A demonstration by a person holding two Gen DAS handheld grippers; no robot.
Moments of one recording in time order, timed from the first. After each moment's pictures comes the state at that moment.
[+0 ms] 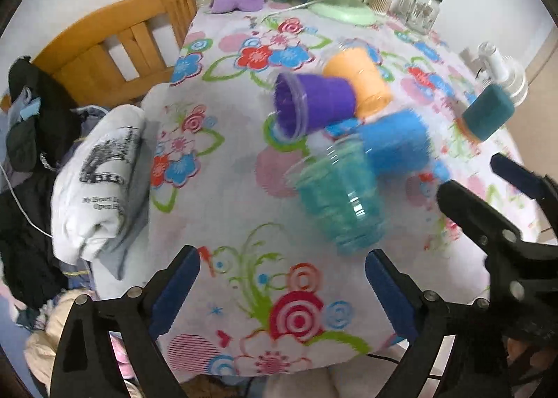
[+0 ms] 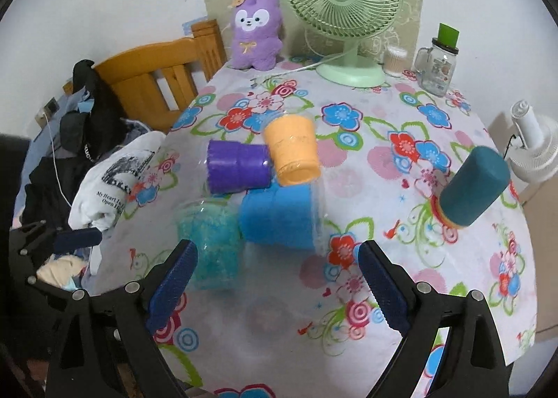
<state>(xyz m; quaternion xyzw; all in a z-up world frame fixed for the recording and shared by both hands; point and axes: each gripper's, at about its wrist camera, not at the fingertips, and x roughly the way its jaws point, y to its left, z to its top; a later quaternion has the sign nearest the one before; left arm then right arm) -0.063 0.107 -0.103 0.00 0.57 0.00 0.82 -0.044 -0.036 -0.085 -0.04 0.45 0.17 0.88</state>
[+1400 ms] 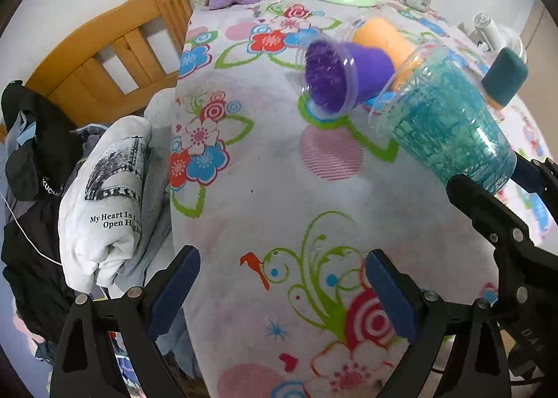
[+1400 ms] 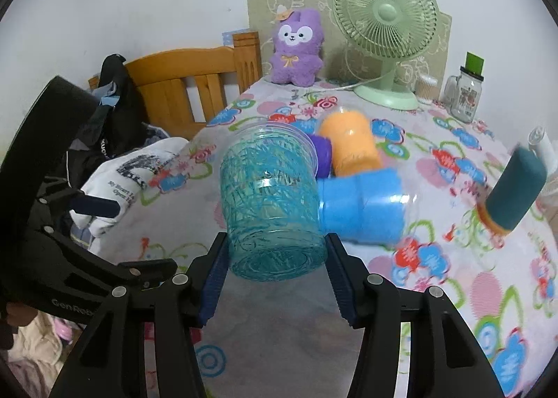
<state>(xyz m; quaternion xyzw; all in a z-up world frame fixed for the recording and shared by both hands) -0.065 0.144 -0.131 0.05 0.57 -0.03 0.82 -0.077 0.008 -0.127 -0.07 0.37 0.20 0.90</state>
